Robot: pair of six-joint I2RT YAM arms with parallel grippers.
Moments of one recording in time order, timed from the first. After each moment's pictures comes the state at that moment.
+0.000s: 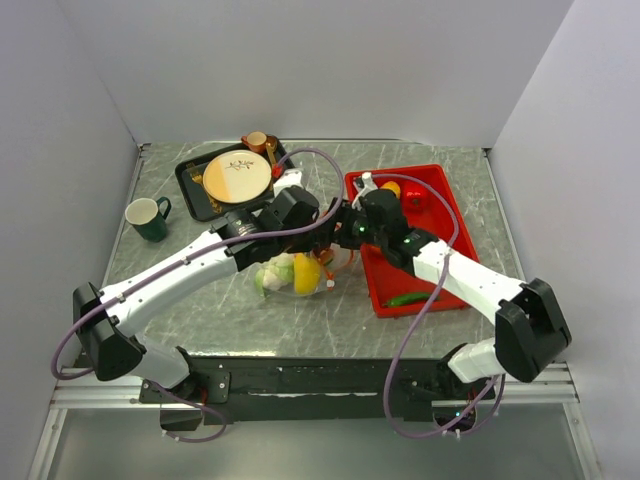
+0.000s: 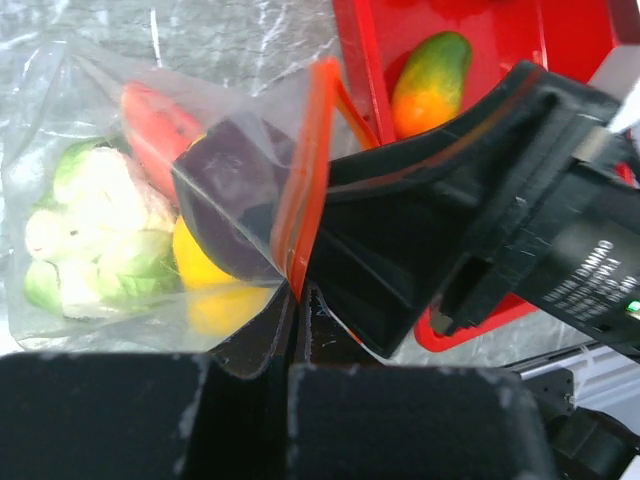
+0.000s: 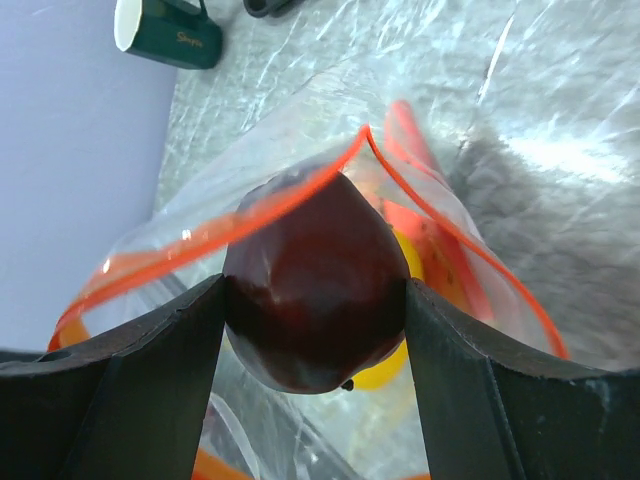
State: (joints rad) left arm -0.92 1.44 1.43 -0.74 -0.35 -0.83; right arm 0.61 1.39 0.95 -0.03 -0.25 0.75
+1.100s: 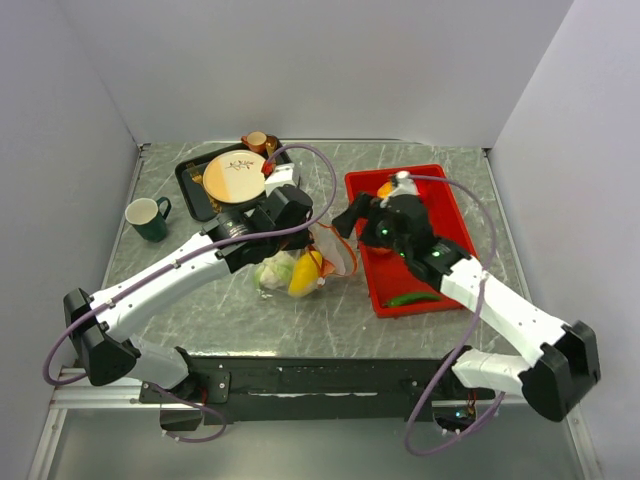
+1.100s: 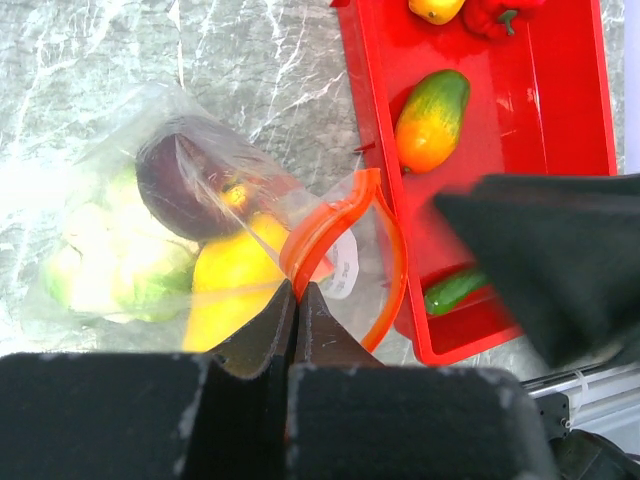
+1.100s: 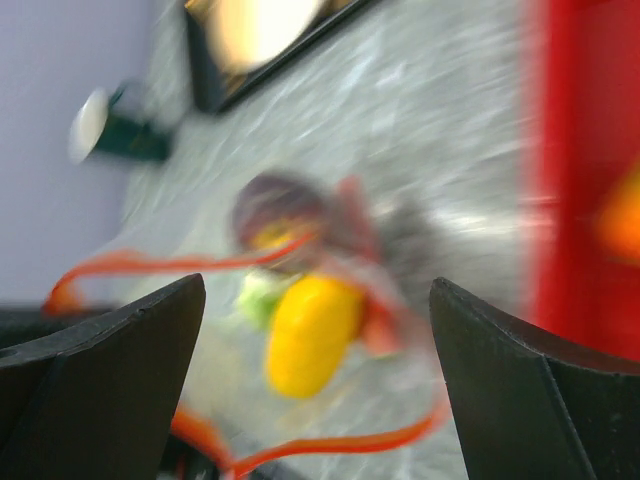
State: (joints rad) left arm -0.92 1.40 1.43 -0.75 -0.42 -0.83; right arm 0.62 1.17 0.93 -0.18 0.05 0.74
